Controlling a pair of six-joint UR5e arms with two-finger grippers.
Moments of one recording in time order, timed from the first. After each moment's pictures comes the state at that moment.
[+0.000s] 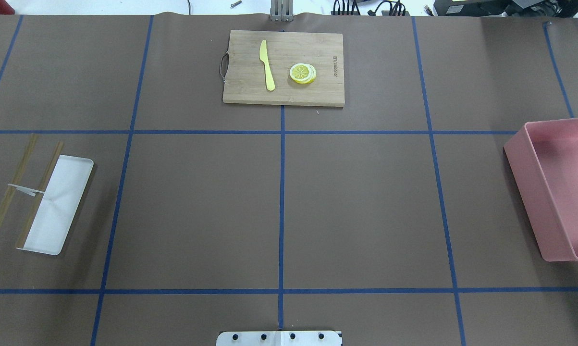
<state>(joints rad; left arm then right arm) -1.66 -1.44 -1.68 -1.74 -2.37 0.26 1.36 -1.95 2.08 -1.46 2.18 0.03</state>
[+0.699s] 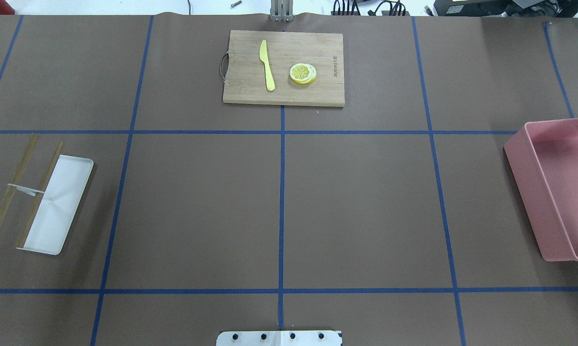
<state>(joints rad) -1.66 -1.44 -1.68 -1.74 -2.37 0.26 1.37 -1.96 2.00 -1.29 2.23 0.16</state>
